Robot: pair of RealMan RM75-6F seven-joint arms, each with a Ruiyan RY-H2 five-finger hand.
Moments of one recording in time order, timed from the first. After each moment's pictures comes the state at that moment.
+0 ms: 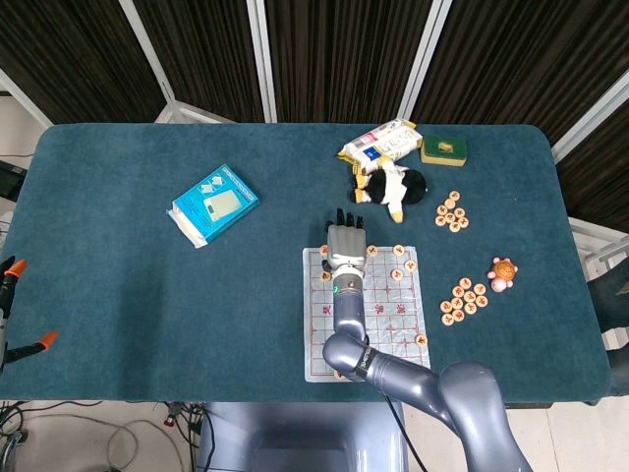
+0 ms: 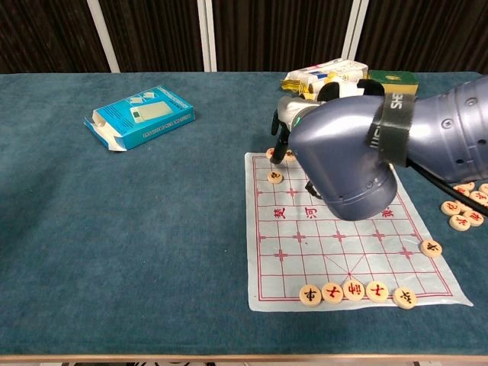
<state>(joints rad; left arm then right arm) -0.07 -1.09 -0.09 -1.69 1.41 1.50 0.06 1.22 -2.09 0.53 -0.83 -0.27 0.99 -0.83</state>
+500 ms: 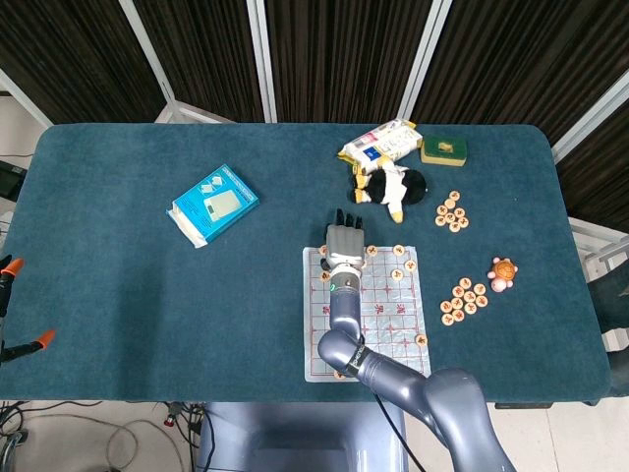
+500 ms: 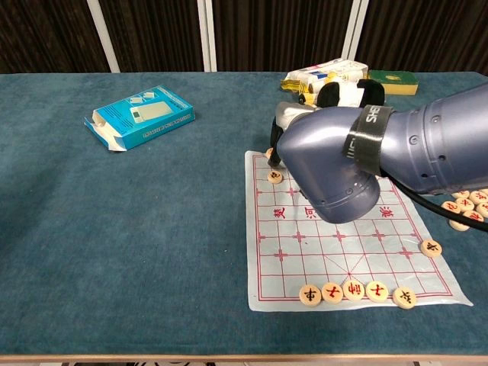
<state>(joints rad) -0.07 -1.08 -0.09 -1.69 1.40 1.49 0.04 1.25 -2.17 0.59 -0.68 -0.31 0.93 -0.82</state>
